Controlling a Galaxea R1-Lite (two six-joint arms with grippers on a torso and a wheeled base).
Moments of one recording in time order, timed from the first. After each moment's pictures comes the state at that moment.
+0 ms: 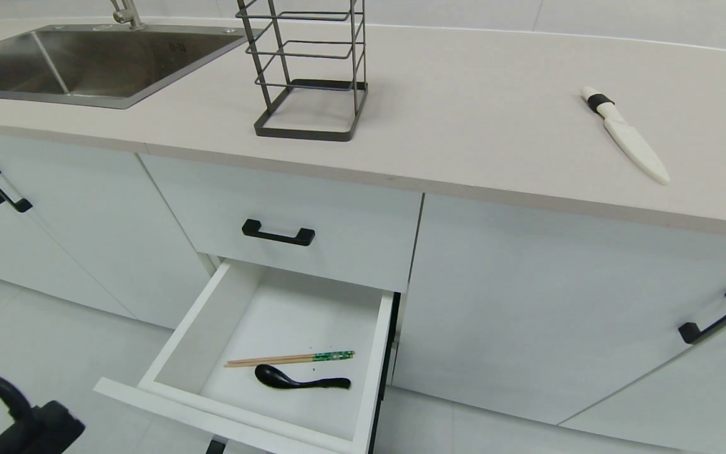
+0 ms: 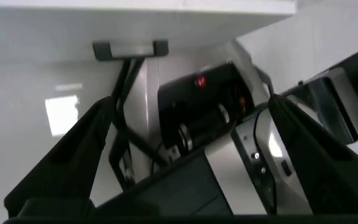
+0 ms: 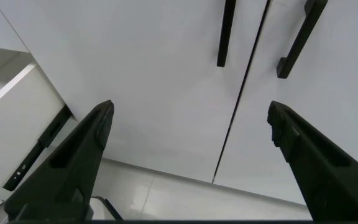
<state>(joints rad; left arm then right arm) -0.27 0.97 -0.17 0.08 -0.35 -0.11 0.00 0.00 0.00 0.00 0.03 0.01</state>
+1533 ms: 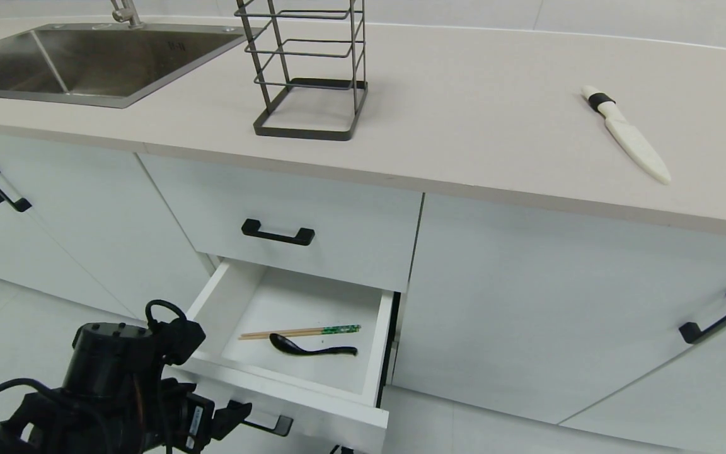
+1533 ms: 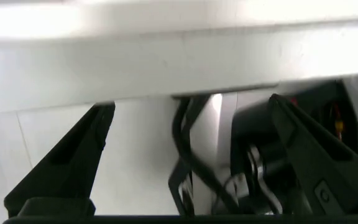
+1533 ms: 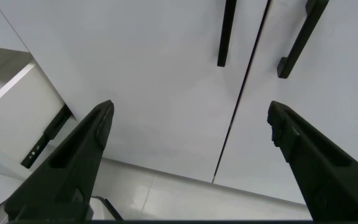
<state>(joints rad) -0.31 1.74 -0.17 -0.79 -0.10 -0.02 0.00 0.01 0.00 0.00 0.03 0.01</state>
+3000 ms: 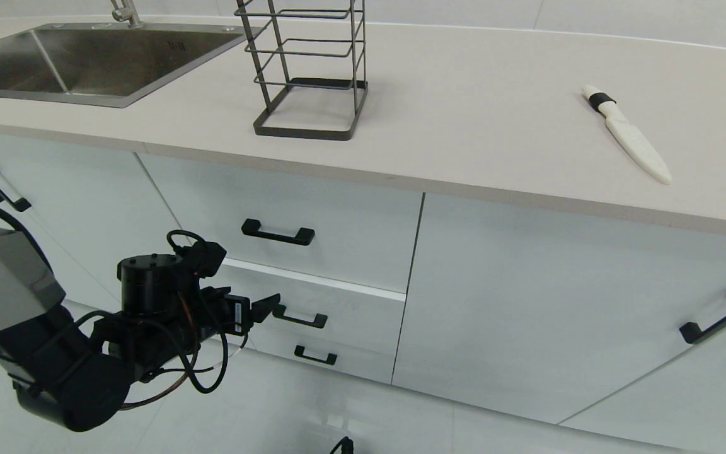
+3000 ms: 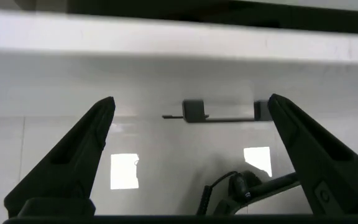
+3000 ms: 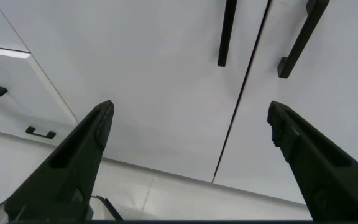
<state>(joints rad) -0.25 1.98 -0.47 -1.09 -0.11 -0.06 0.00 0.01 0.00 0.00 0.03 0.01</state>
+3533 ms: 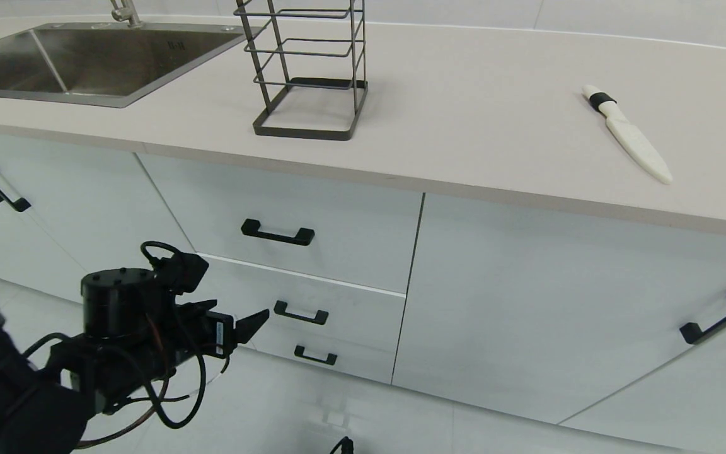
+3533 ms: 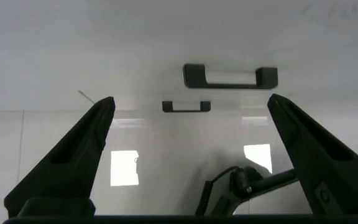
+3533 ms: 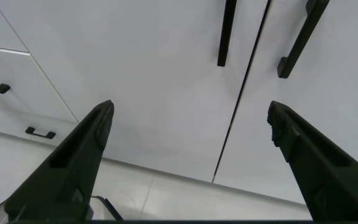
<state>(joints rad) -0.26 1.83 -0.31 -1.09 -0.11 -0.05 0.00 0.01 0.00 0.00 0.03 0.01</state>
